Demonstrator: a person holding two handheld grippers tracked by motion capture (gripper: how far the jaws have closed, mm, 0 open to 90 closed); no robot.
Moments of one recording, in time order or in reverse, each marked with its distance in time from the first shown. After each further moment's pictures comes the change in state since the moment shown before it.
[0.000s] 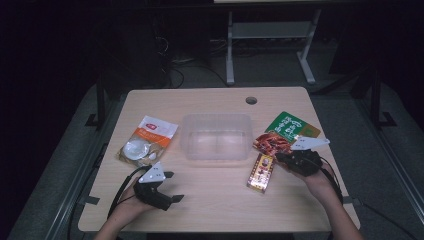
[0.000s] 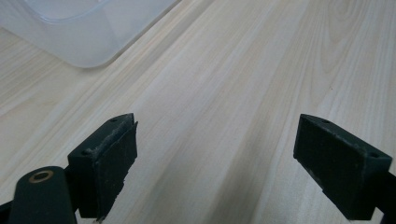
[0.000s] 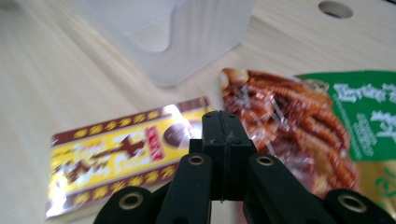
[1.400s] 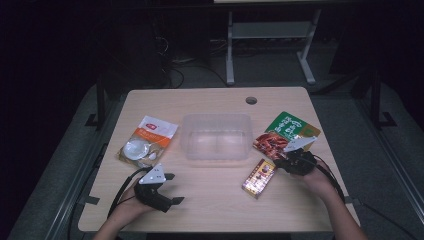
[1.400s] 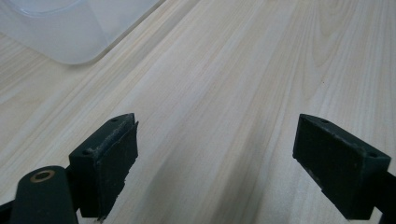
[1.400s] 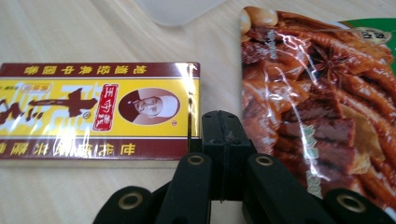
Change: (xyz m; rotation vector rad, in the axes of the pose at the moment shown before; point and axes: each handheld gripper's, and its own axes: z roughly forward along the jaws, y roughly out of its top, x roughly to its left) left arm -0.001 -0.003 0.001 0.005 -0.029 0.007; right arm -0.010 -0.016 0.022 0.177 0.095 -0.040
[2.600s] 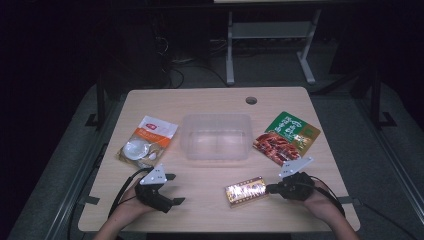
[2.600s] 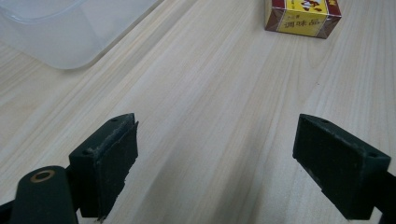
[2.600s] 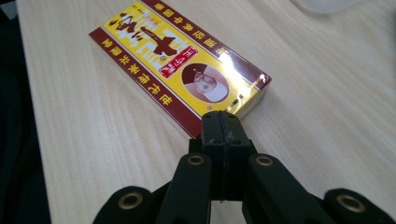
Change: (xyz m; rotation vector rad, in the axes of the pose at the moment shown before) left arm -0.002 0.002 0.001 0.002 -0.009 0.010; right arm 0.065 -0.016 -0.018 0.019 0.201 -0.107
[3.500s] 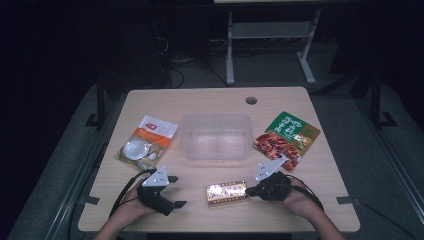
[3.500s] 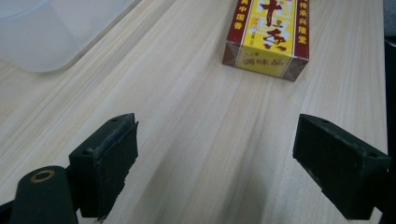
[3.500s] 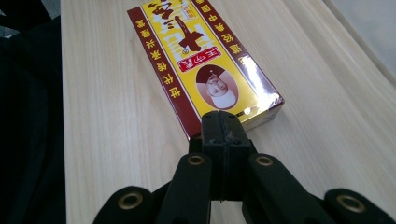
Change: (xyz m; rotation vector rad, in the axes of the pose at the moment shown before) left arm -0.004 0.001 0.004 0.015 -0.039 0.031; right arm 0.023 0.040 0.036 0.022 0.095 -0.141
